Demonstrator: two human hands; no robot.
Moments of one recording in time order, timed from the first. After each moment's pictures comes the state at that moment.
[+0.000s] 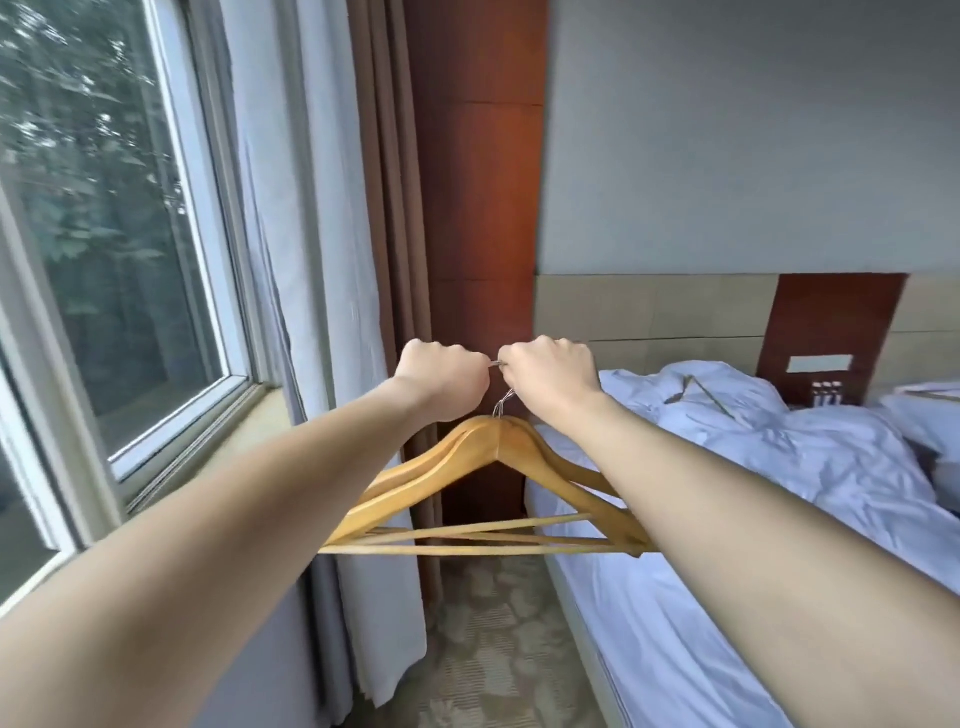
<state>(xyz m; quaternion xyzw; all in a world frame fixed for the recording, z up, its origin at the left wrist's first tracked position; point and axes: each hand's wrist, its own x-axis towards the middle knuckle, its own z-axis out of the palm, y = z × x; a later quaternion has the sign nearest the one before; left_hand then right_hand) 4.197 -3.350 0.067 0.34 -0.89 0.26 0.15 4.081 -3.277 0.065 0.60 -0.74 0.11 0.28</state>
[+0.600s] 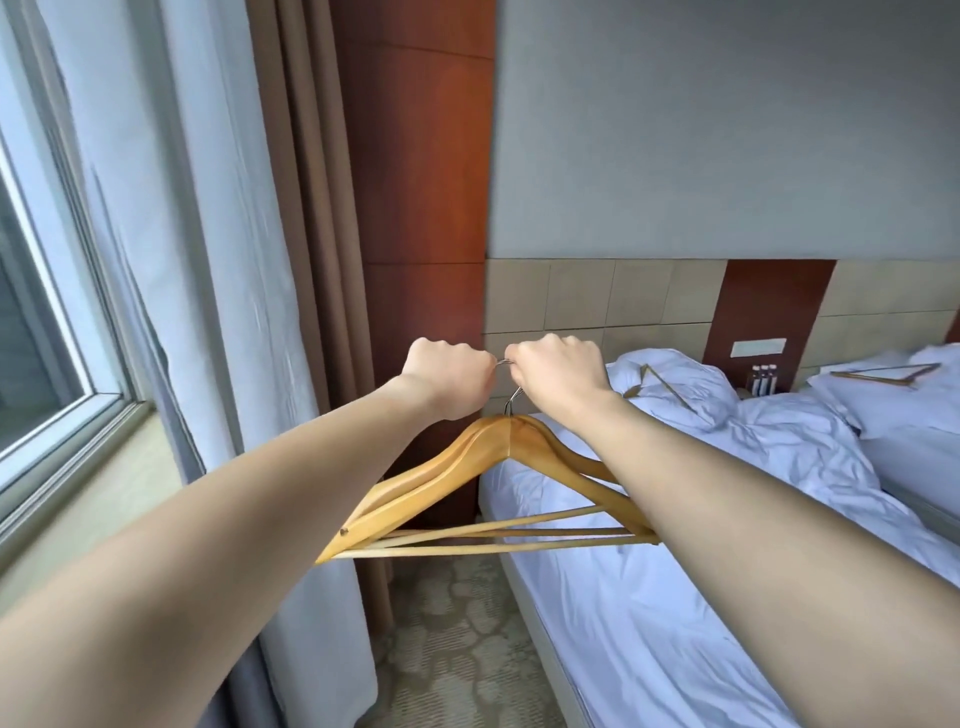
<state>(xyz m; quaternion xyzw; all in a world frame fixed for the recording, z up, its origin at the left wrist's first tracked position) 4.074 -3.487 0.044 0.27 -0.92 0.23 0.15 3.974 -3.391 0.052 0.54 -0.79 0.05 0.28</state>
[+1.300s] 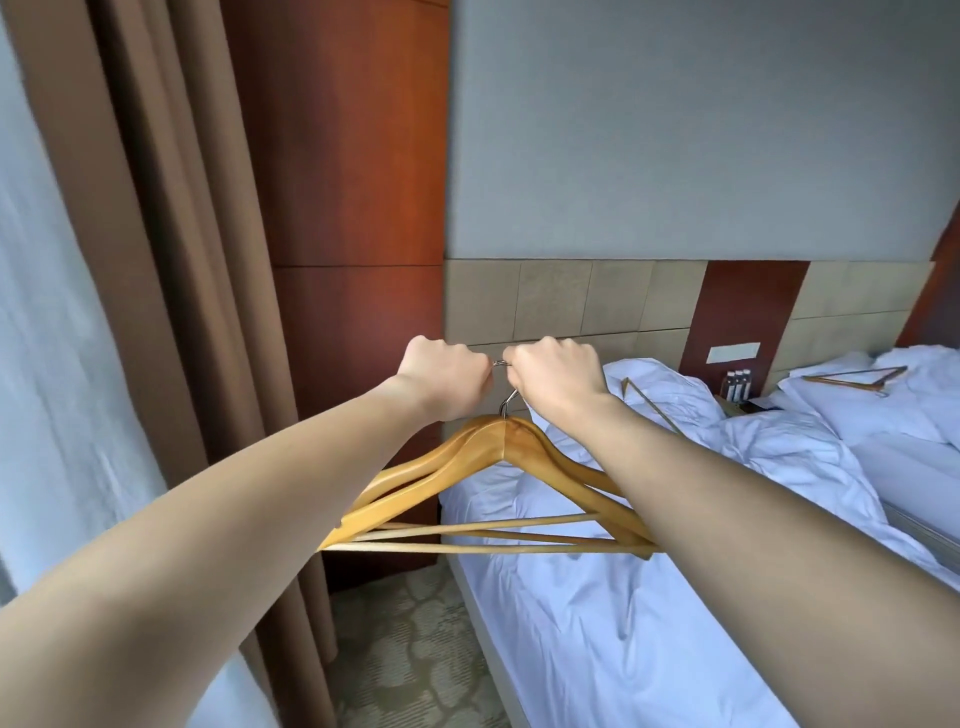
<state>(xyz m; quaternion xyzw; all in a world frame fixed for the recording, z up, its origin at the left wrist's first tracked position) 3.891 -3.661 0.035 0.22 -0.93 0.24 0.15 3.797 -3.561 0.041 0.50 -0.82 0.02 0.27</state>
